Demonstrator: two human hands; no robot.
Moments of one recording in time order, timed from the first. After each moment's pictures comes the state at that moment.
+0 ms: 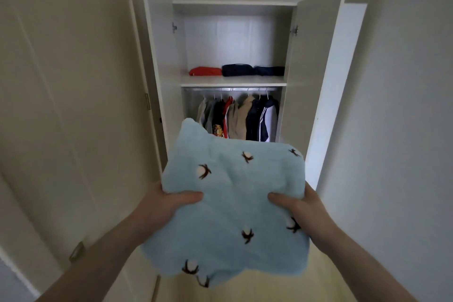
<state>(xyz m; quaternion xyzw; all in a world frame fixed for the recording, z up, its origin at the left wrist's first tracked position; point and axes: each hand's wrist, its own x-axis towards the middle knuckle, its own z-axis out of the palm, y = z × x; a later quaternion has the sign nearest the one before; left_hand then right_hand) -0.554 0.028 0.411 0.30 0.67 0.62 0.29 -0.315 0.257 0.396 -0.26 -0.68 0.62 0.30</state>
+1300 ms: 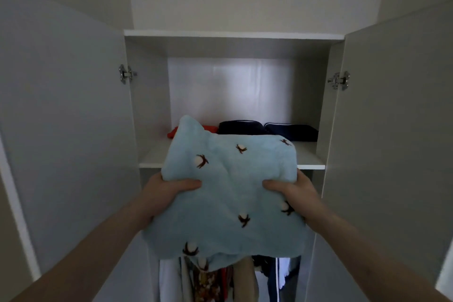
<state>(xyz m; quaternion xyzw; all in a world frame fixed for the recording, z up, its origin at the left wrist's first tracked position) -1.014 0.567 0.512 0.28 0.69 0.63 0.21 -0.797 0.810 0.502 -0.21 -0.69 0.60 0.34</state>
